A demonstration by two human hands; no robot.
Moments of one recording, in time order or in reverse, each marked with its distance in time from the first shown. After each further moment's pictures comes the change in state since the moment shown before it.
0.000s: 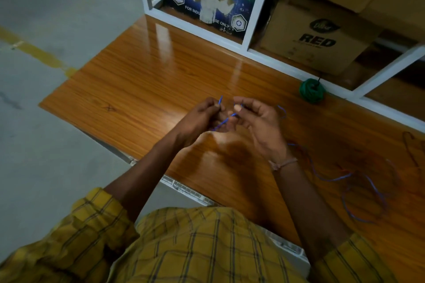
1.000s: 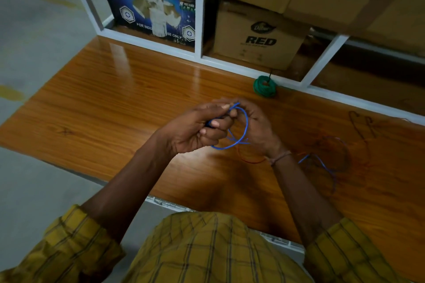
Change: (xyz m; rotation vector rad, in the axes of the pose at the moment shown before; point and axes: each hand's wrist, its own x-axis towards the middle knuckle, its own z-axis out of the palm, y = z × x) left_hand -0.022 0.062 0.104 -0.327 -0.603 -0.226; right_hand -0.022 -0.029 -0.096 -0.234 -0.192 -0.252
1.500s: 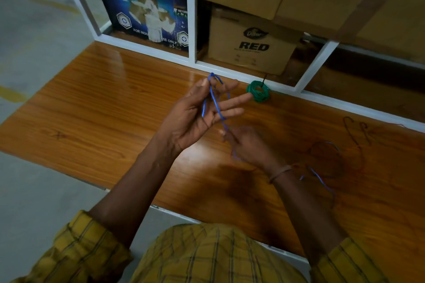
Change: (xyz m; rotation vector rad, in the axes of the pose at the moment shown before) left_hand 0.033 0.007 0.029 -0.149 0.038 0.438; right_hand -0.026 0.011 -0.029 -0.951 -0.077 -0.016
